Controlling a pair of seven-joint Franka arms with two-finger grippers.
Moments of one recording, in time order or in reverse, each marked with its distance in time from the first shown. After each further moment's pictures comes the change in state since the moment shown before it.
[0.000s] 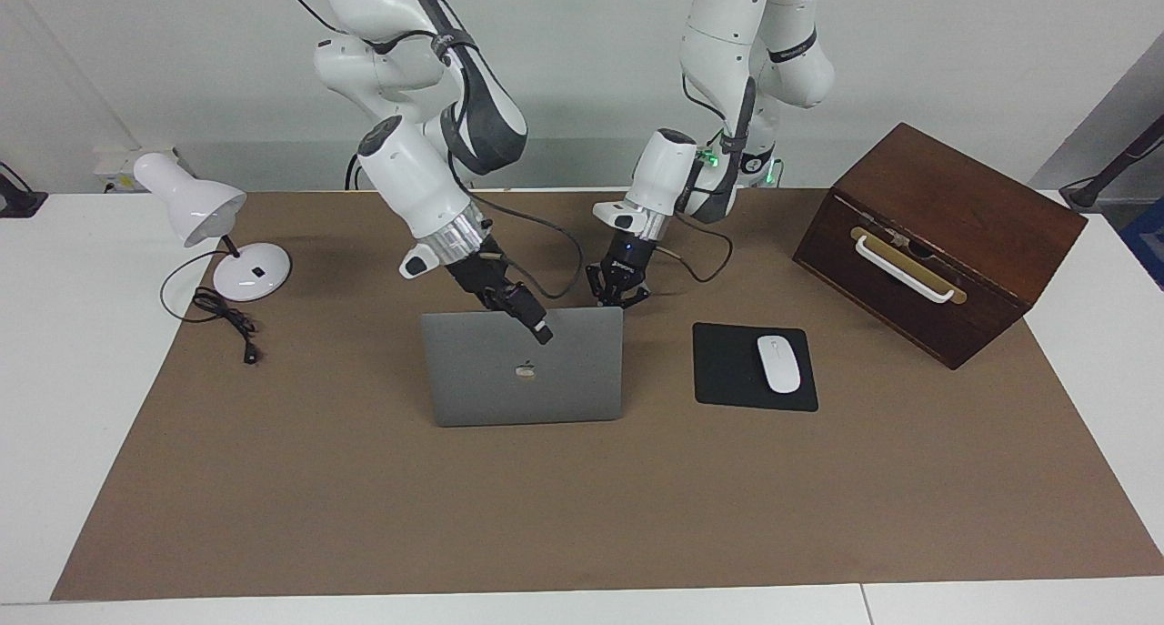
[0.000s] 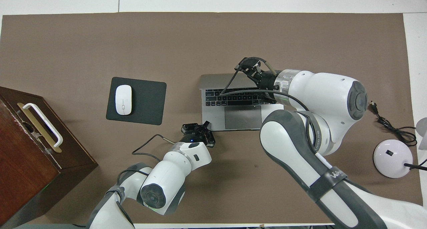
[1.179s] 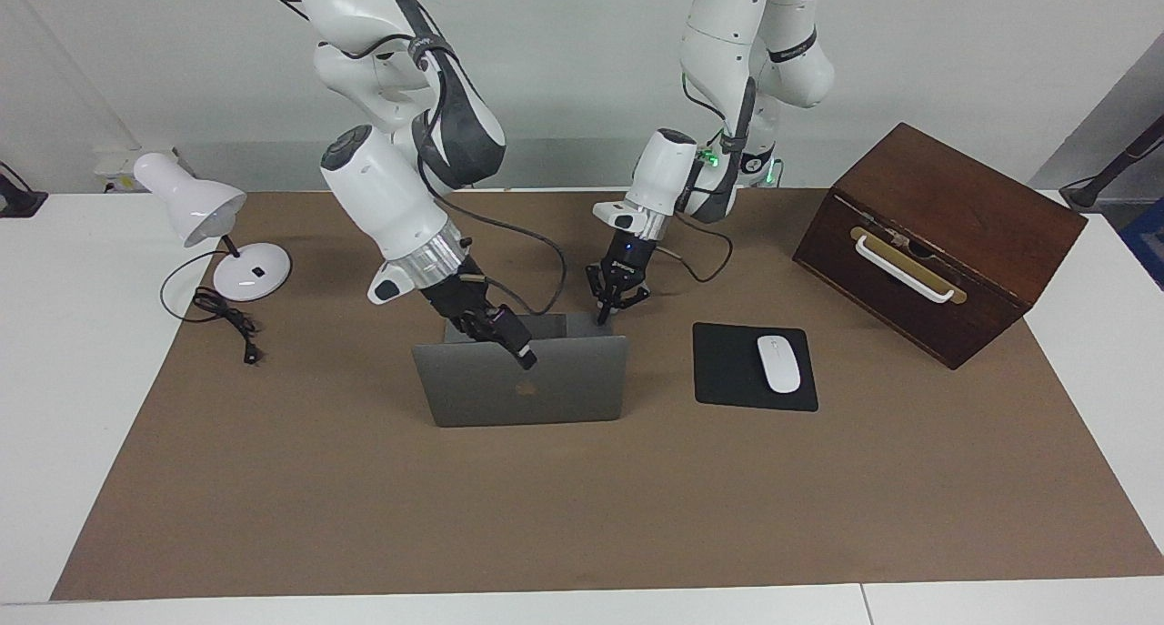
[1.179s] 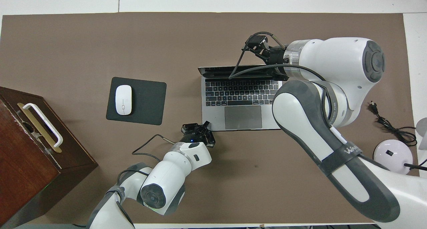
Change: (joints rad) left arm 0.000 0.000 0.000 0.000 0.000 0.000 0.000; right arm -0.006 0.105 -0.056 0.222 -0.156 -0.155 0.000
